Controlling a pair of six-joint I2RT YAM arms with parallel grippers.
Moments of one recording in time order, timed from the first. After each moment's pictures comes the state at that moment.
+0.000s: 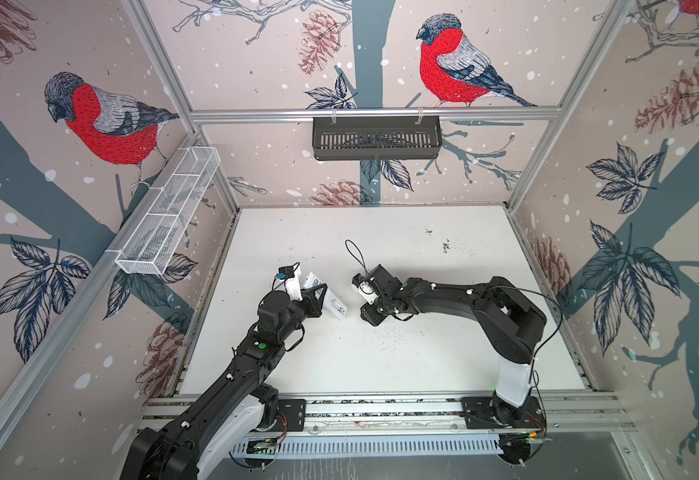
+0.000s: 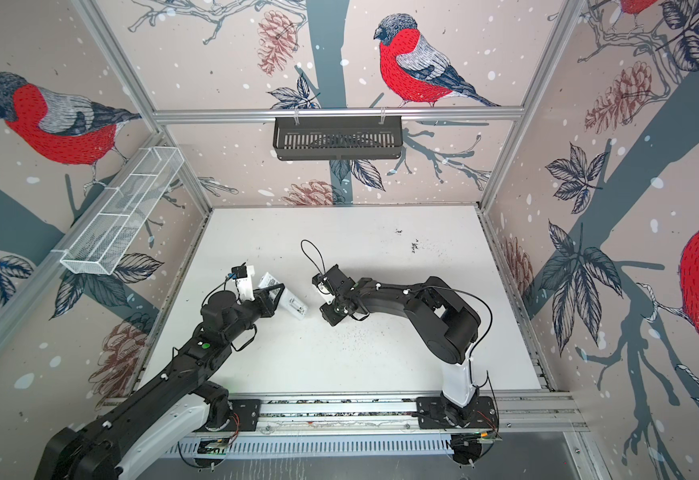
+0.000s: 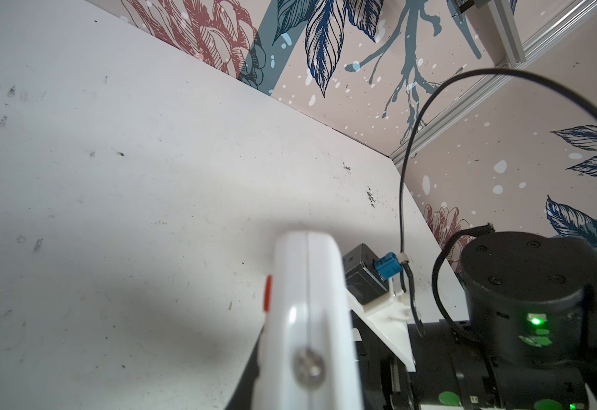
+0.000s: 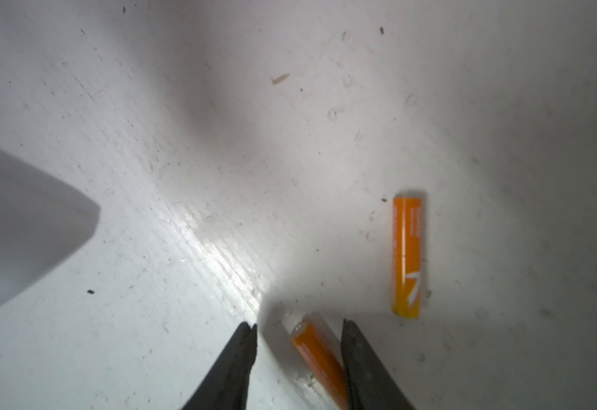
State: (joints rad) left arm -0.36 0.82 0.30 0.24 0.20 -0.60; right arm 0.89 1.90 1.14 -0.32 -0.15 0.10
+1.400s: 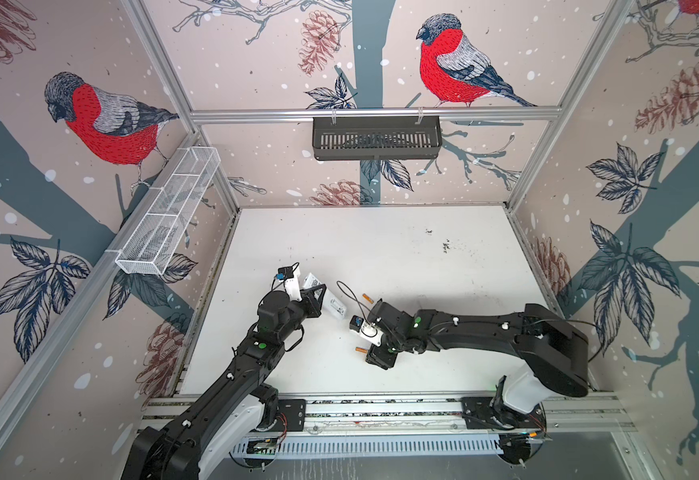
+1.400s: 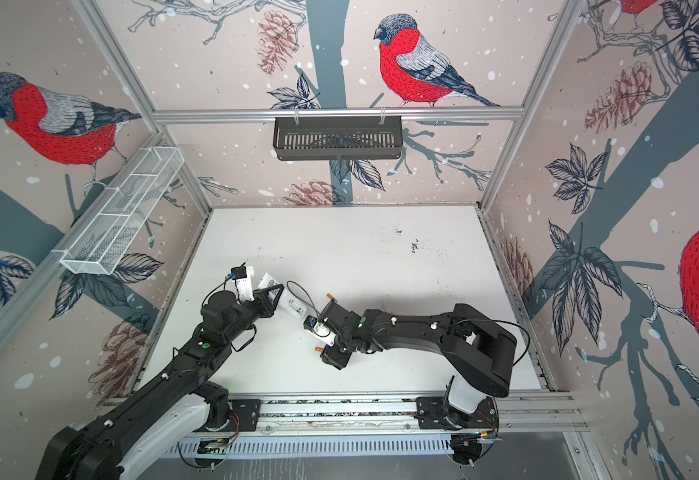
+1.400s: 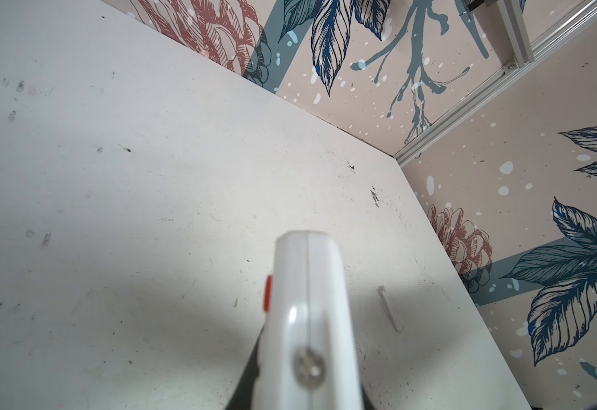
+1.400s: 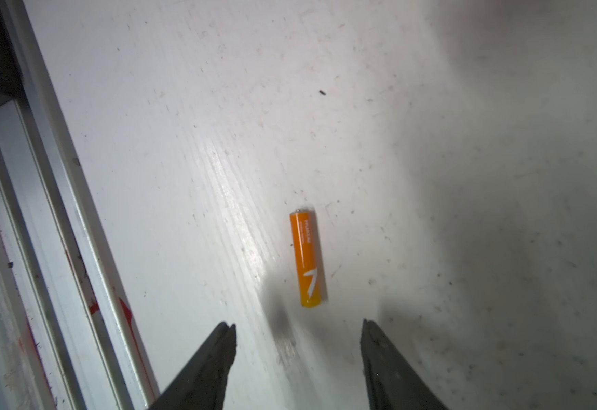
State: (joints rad) left arm -0.35 0.83 0.29 0.24 0.21 -0.61; right arm 1.14 1.65 0.89 -0.34 -0.16 -0.01
